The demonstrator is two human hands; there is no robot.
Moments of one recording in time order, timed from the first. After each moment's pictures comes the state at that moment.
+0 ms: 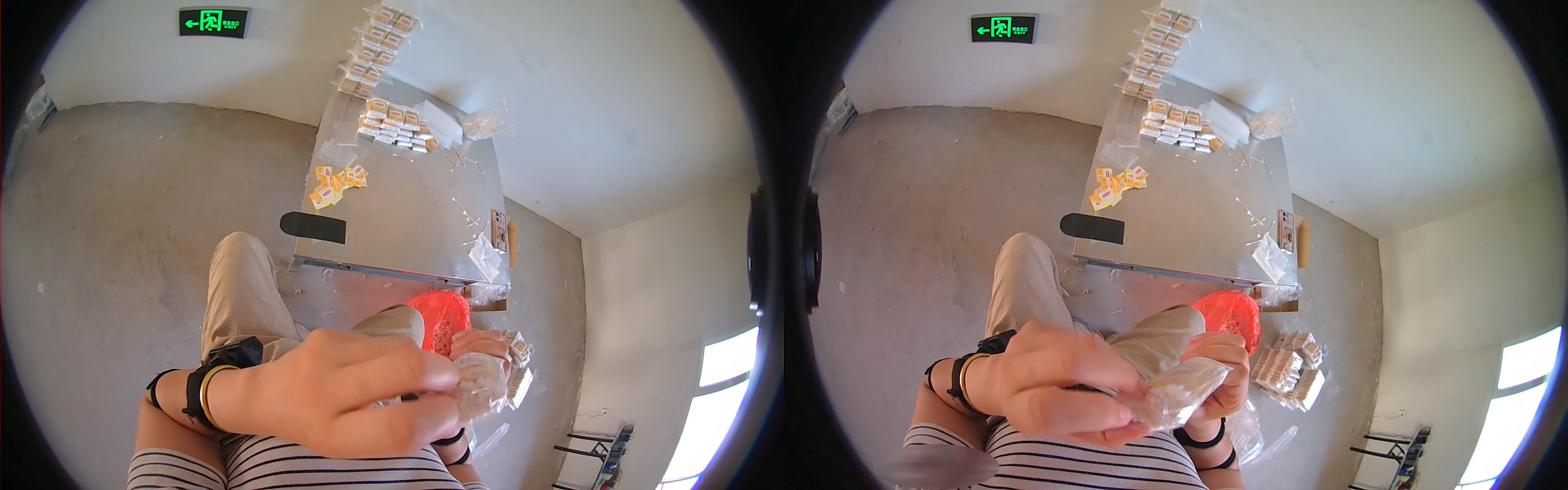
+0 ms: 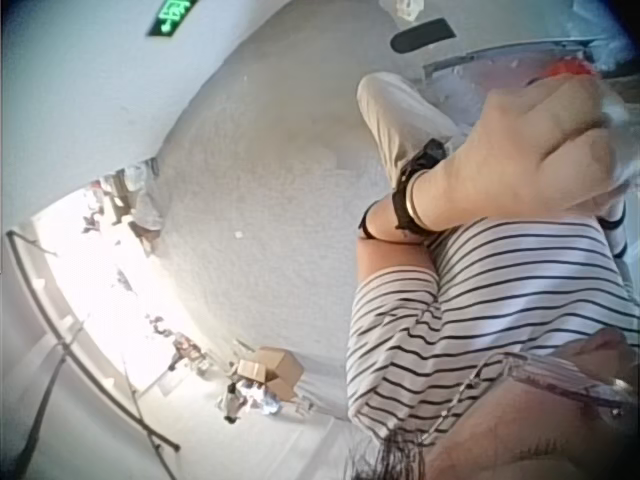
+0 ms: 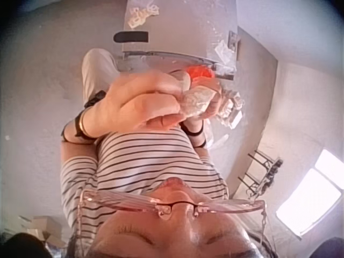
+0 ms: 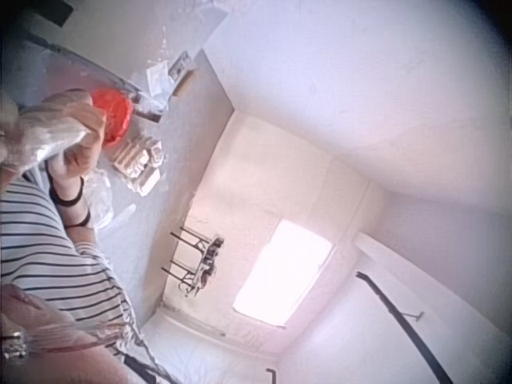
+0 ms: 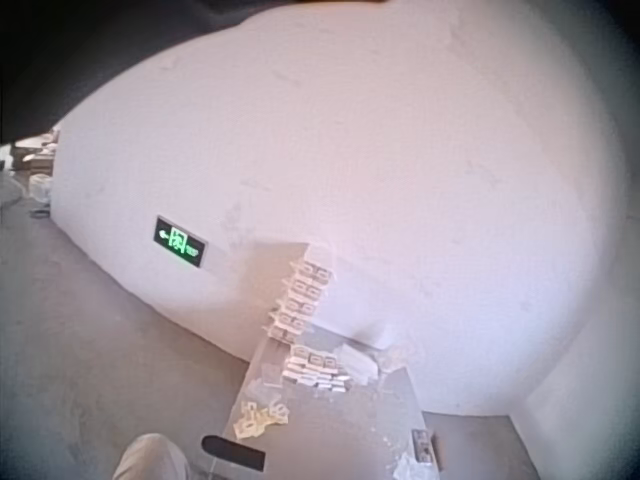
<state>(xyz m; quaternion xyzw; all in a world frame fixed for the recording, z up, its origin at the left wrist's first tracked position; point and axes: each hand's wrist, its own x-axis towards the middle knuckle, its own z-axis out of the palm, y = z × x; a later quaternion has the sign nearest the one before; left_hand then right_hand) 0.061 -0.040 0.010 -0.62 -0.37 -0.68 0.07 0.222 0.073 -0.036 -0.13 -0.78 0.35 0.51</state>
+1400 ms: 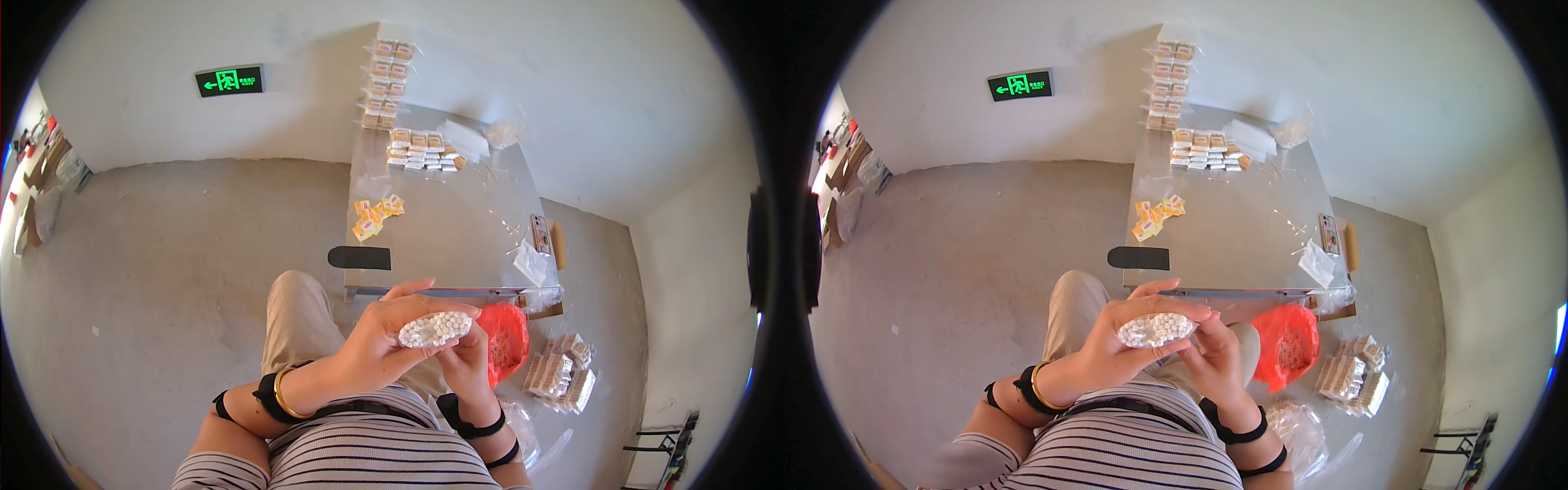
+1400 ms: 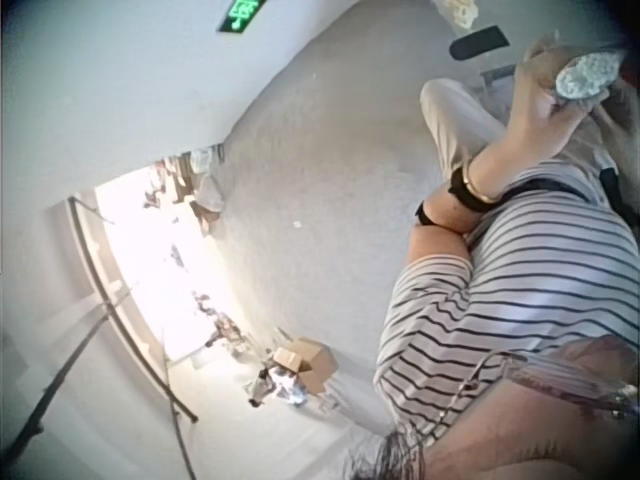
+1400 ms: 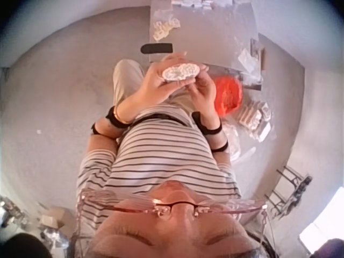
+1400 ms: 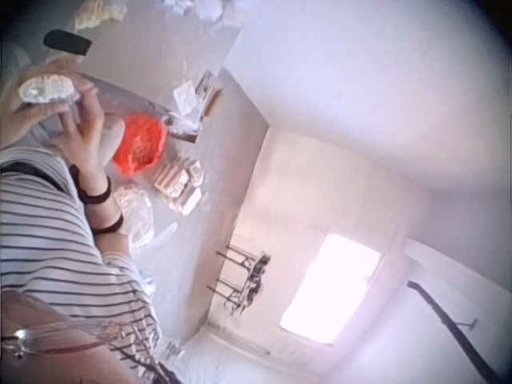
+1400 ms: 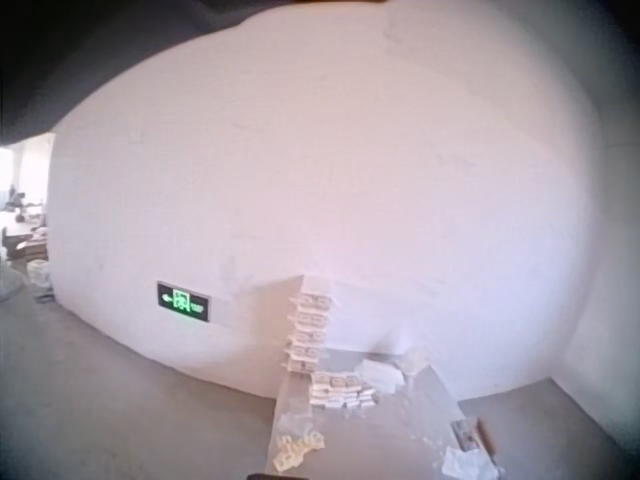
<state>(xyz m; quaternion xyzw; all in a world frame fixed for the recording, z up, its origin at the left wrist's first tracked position) 0.049 -0.021 -0.031 -0.59 -0.46 -0.62 -0.24 0.202 0.080 -0.069 -0.10 -0.63 0.71 0.29</state>
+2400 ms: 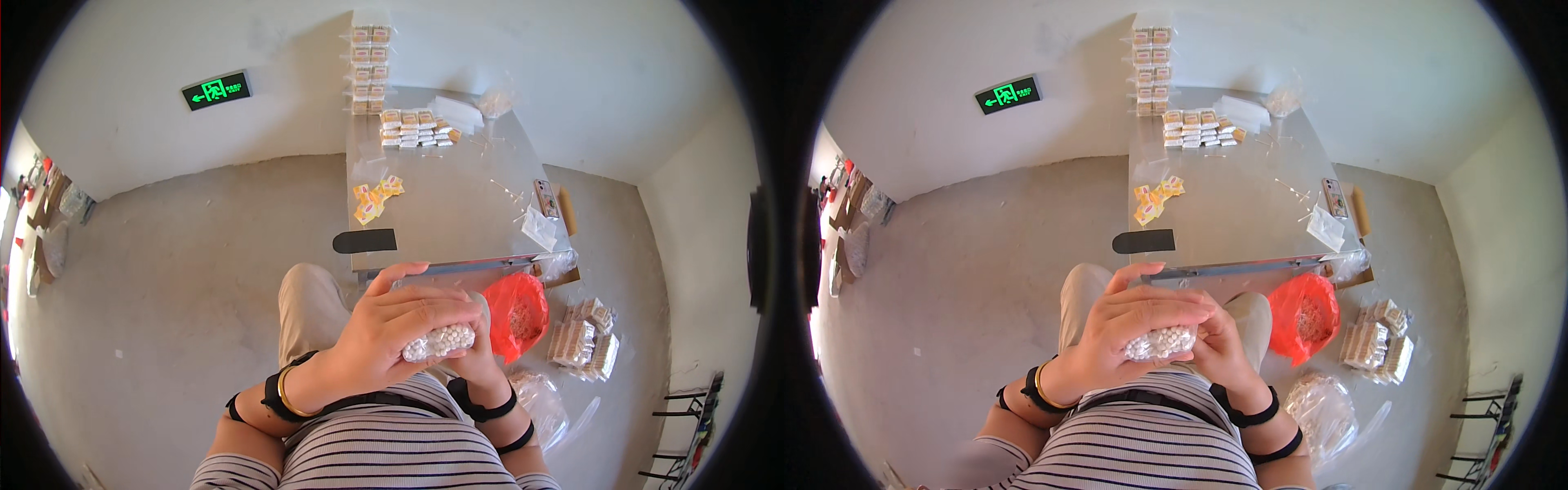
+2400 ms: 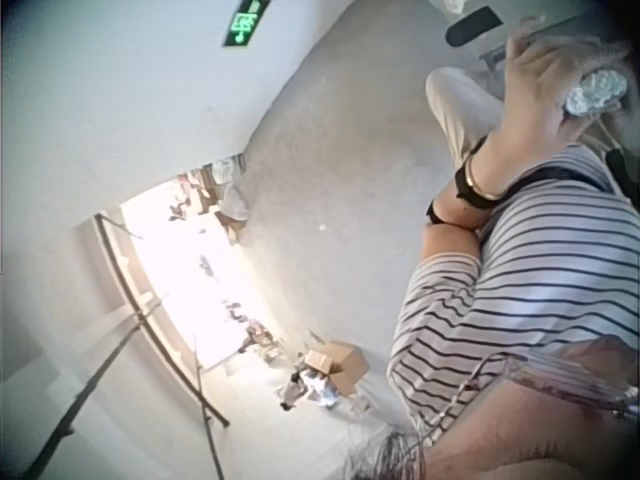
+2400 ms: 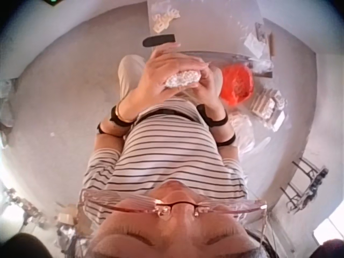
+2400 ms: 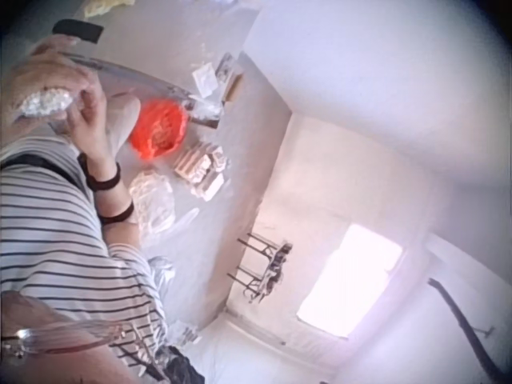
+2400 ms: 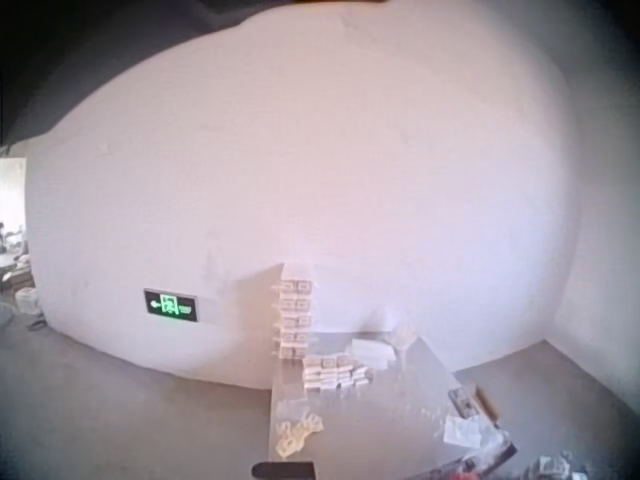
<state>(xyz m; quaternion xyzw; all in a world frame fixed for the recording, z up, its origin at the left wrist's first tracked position) 0.068 -0.033 -0.020 -0.66 -0.51 -0.54 -0.06 0.214 0.071 -0.079 0.00 -0.68 0.67 0.30</state>
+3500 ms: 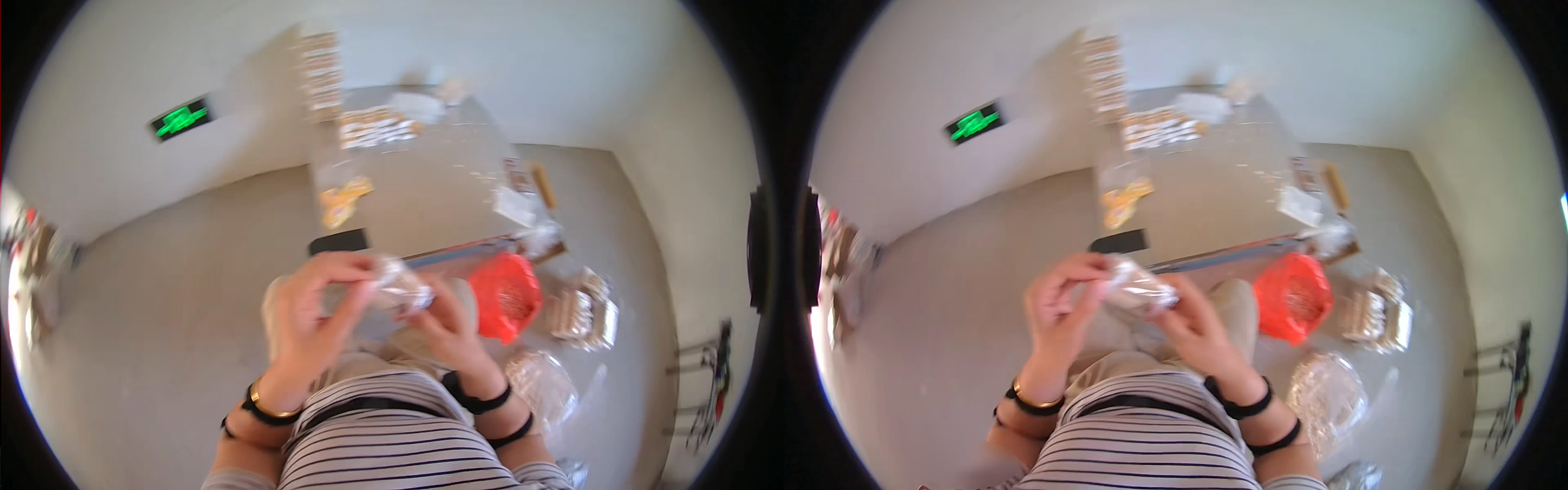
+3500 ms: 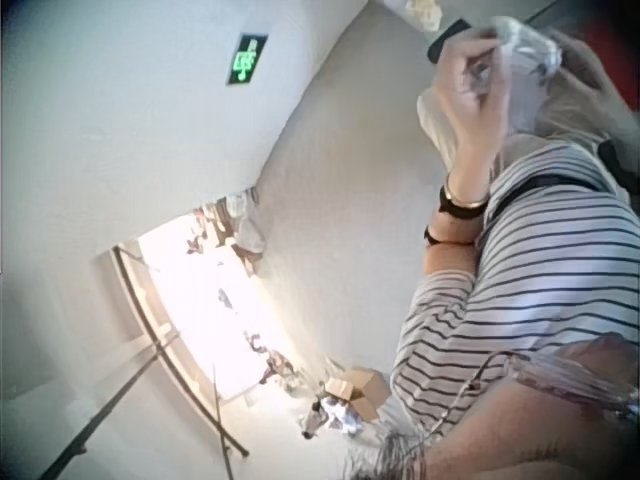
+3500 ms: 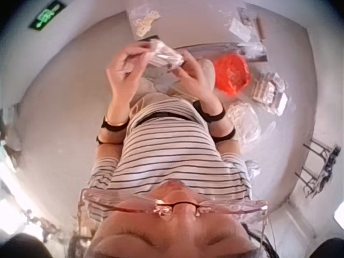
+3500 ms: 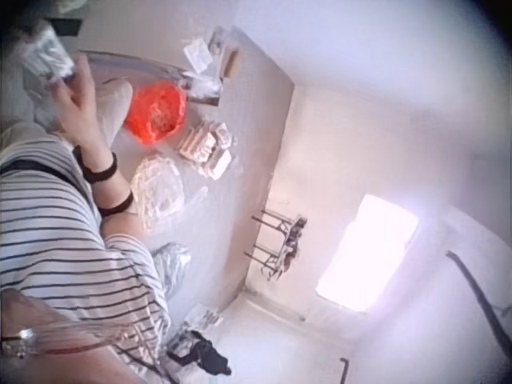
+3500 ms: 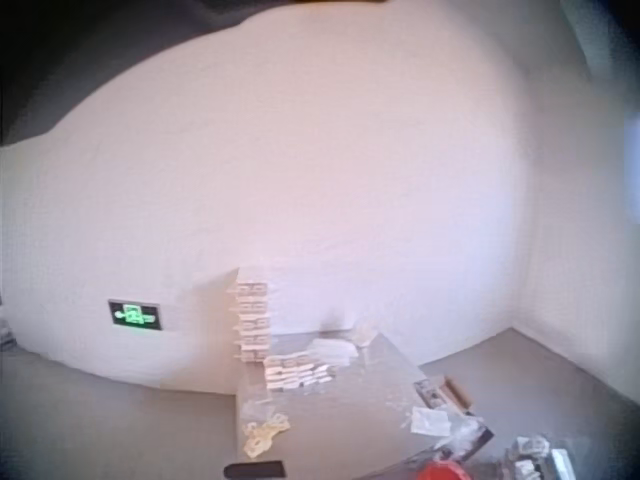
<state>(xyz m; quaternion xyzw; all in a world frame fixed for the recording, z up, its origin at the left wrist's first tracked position) 0.069 -0.028 -0.031 -0.47 -0.53 -0.69 -0.15 0.236 0.075 -0.078 -0.13 -0.60 0.74 0.27</state>
